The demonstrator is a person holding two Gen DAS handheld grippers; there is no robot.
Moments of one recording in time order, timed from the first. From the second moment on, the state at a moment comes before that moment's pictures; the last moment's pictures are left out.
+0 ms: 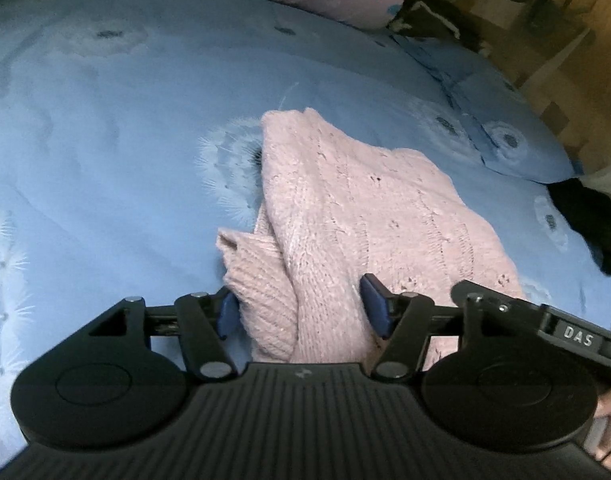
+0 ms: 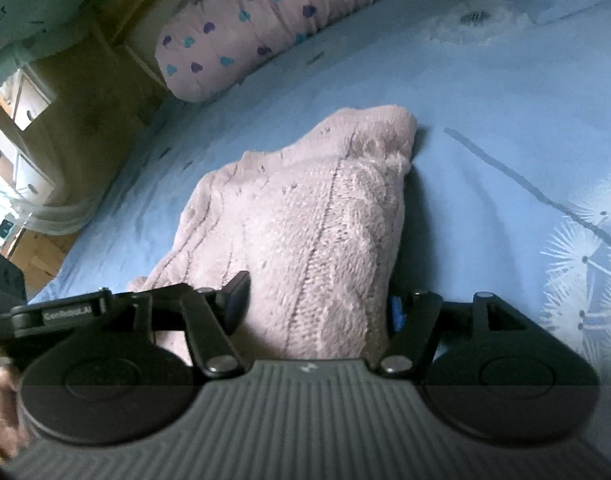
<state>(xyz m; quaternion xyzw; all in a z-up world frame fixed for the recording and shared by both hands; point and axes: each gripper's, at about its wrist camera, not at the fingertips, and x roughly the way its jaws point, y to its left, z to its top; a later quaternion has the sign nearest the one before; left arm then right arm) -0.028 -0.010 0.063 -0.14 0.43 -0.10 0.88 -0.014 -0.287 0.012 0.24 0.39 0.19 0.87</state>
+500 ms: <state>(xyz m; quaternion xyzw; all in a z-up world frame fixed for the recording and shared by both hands) -0.100 -0.037 0.096 -0.05 0.41 -0.05 0.91 -0.081 -0.289 0.054 0.18 0.33 0.16 0.91</state>
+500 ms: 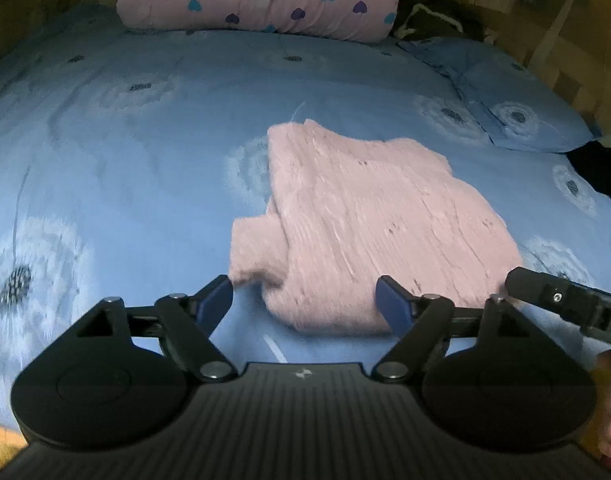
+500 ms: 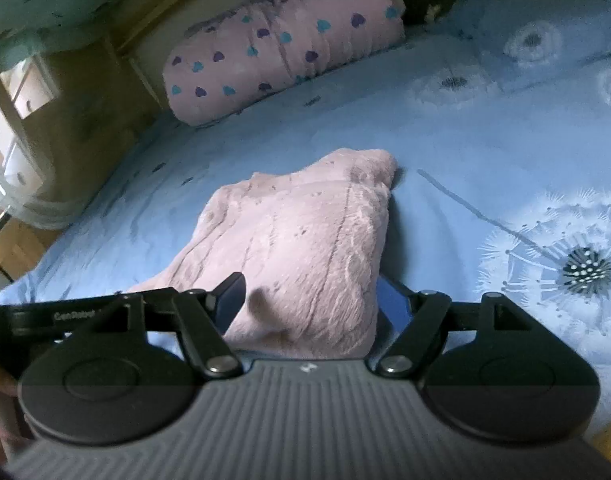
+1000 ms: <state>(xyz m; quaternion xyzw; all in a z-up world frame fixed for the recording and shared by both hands) -0.129 -0.063 0.056 -0.01 0.42 -0.01 0.91 -0.127 -0.254 0.035 0.03 0.33 0.09 0.94</state>
